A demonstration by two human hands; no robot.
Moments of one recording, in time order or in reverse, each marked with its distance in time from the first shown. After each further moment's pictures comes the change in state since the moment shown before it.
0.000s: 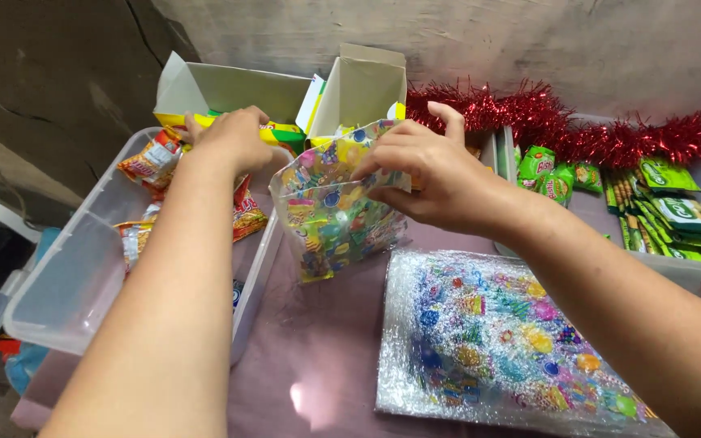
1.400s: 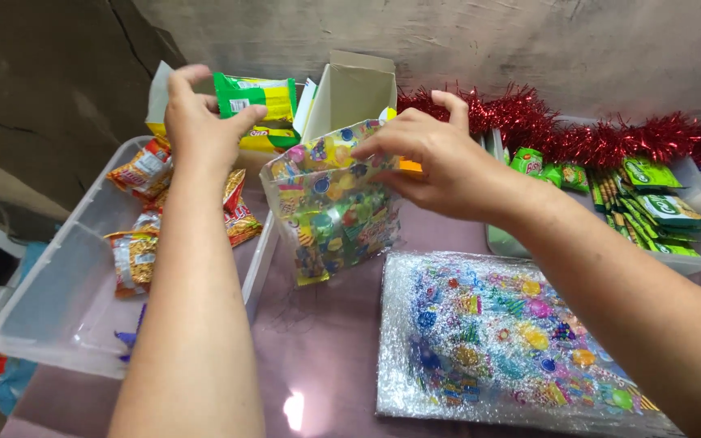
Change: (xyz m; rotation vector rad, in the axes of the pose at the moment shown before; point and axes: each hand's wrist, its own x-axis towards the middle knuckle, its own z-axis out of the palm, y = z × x) left_hand 0.002 -0.023 0.015 -0.791 0.722 0.171; right_hand 0.003 0.005 -0.014 -0.082 -0.024 0.039
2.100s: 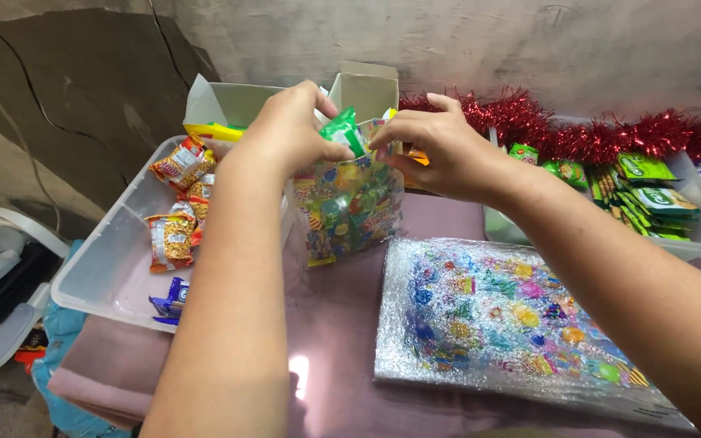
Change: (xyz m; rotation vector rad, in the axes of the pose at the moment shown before) left_hand -0.061 0.134 -0.022 0.345 -0.612 -0.021; right_hand -0.016 0.008 -0.001 -0.002 0.091 -0.109
